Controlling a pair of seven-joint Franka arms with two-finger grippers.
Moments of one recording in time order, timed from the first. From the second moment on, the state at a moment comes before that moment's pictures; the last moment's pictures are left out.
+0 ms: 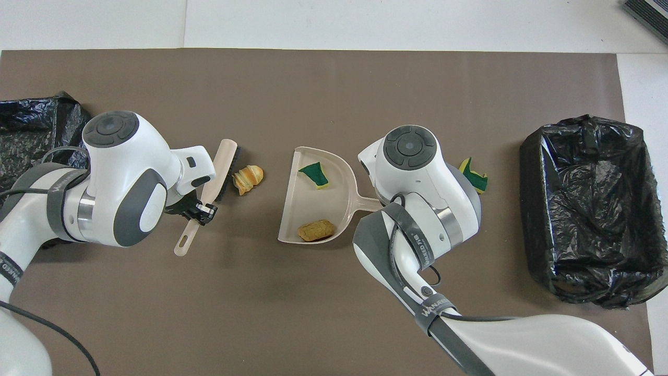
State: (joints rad) left arm -0.29 0.20 0.01 -1.96 -0.06 1.90 0.14; right arm 0.37 0.35 0.10 -1.78 -0.08 1.95 -0.85
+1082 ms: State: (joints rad) left arm -0.57 0.18 0.00 -1.96 -0.26 1.86 -0.11; right arm 0.37 0.35 0.10 -1.78 -0.08 1.95 -0.85
